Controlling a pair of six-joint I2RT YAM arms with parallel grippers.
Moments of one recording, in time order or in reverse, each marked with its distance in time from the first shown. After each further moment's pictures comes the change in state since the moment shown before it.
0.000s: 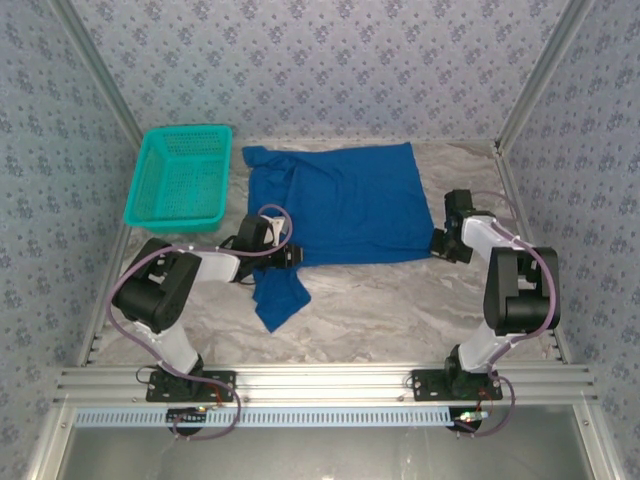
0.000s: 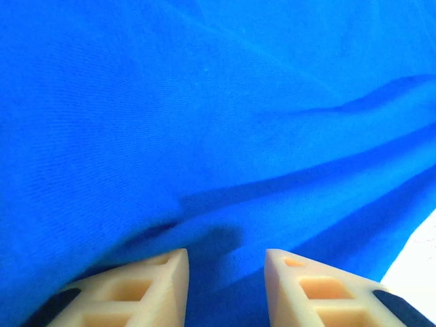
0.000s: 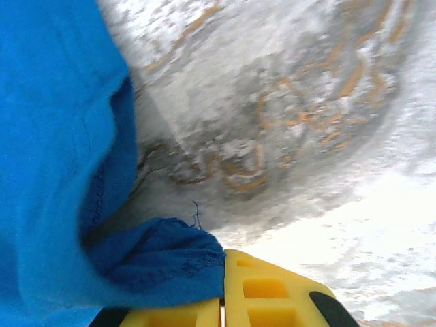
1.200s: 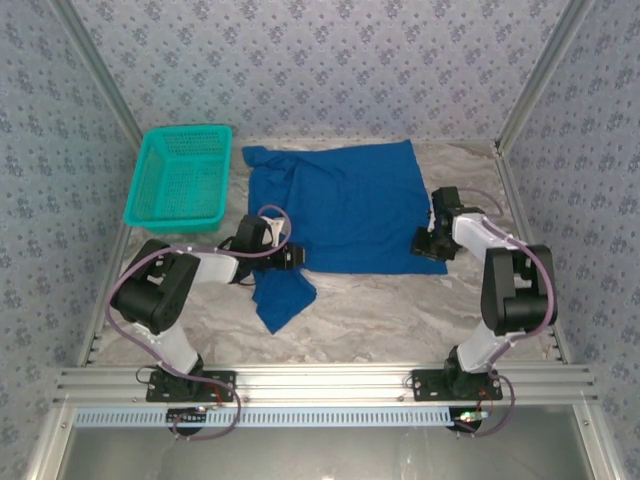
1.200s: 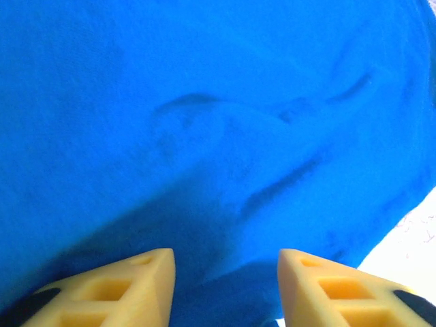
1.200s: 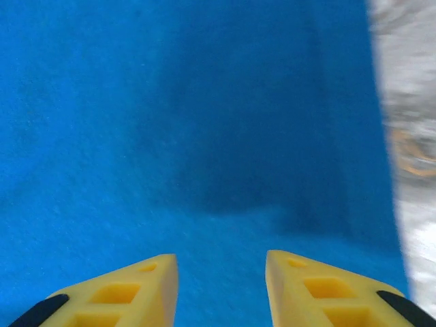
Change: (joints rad) left arm 0.005 -0.034 -0.012 -0.004 0.067 -0.024; right arm 0.091 0.041 0.034 -0.002 -0.204 -0.029
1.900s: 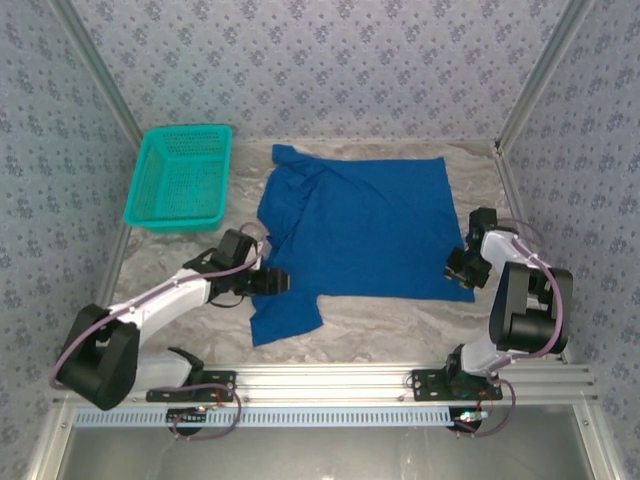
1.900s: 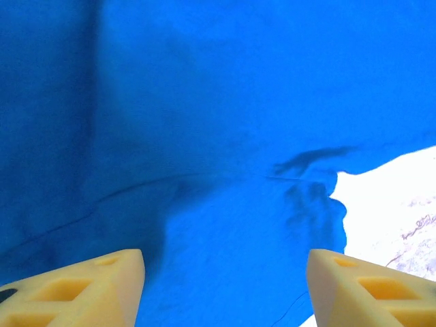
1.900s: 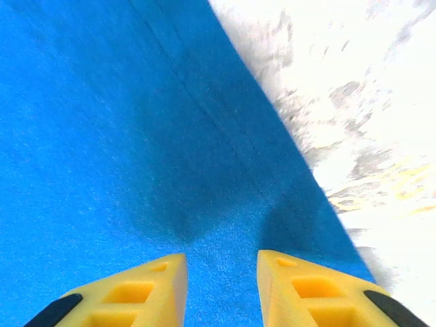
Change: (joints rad) left arm -0.018 -0.473 -0.069 -0.635 -0.081 -0.062; right arm -0.232 -0.170 -0.161 -0.114 0.096 0.101
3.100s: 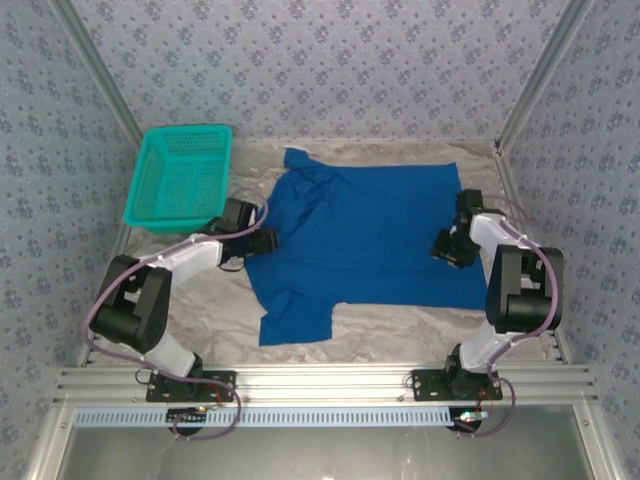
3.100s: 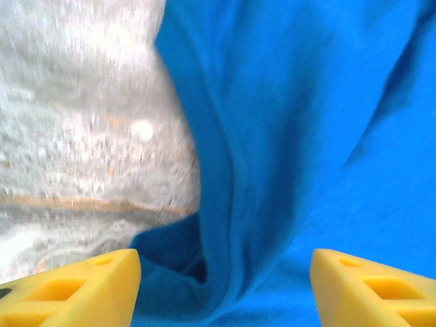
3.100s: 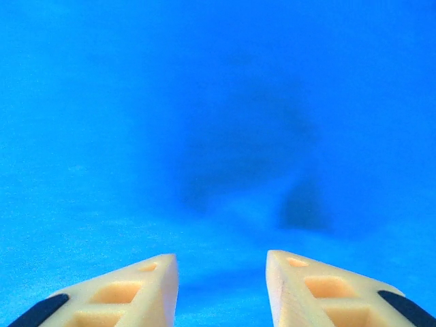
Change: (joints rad) left arm 0.107 0.330 0.247 0.186 -0.306 0.060; right arm 0.112 0.137 0.161 0.050 -0.049 -0.058
